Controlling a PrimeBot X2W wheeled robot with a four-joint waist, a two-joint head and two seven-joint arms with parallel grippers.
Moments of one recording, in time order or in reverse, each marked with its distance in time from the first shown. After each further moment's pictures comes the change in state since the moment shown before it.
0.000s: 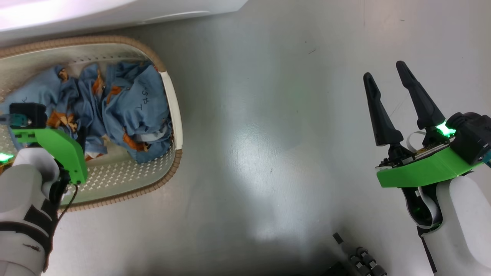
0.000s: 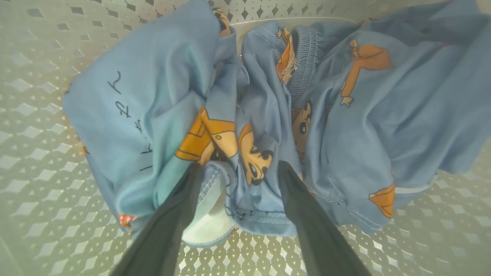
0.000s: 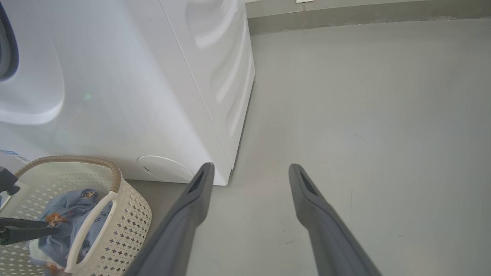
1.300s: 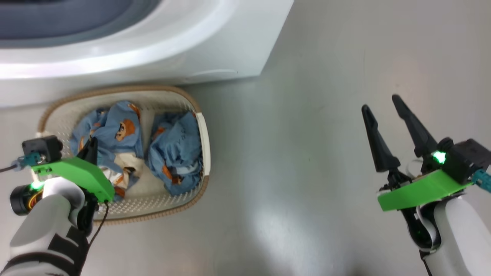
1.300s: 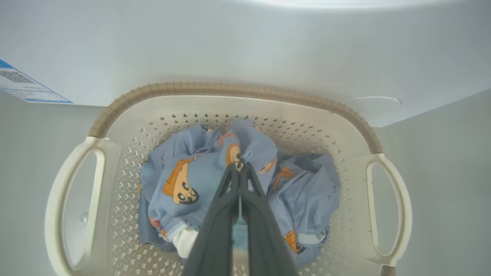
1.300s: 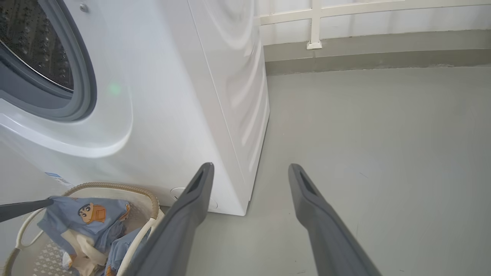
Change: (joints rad) left arm 0.174 -0.055 0.075 -0.130 -0.157 0.001 -0.205; right arm 0.081 -0.019 0.007 0.049 0.003 0.000 0.000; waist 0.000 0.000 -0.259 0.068
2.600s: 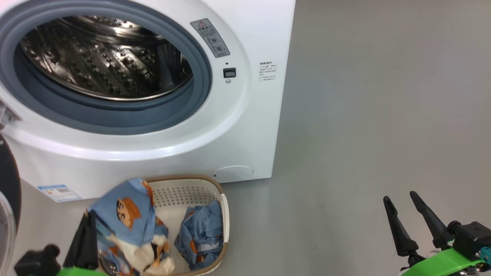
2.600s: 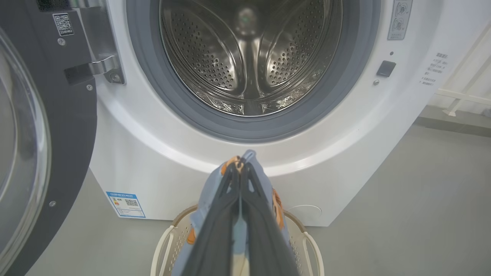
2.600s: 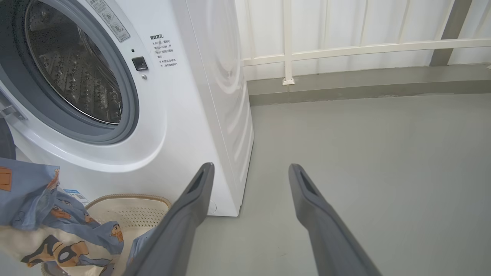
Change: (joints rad) left arm 0.765 -0.066 0.430 -0.916 0.321 0.010 -0.004; right arm 0.349 -0.016 -0.074 0.042 0.022 0.000 0.000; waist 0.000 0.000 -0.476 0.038
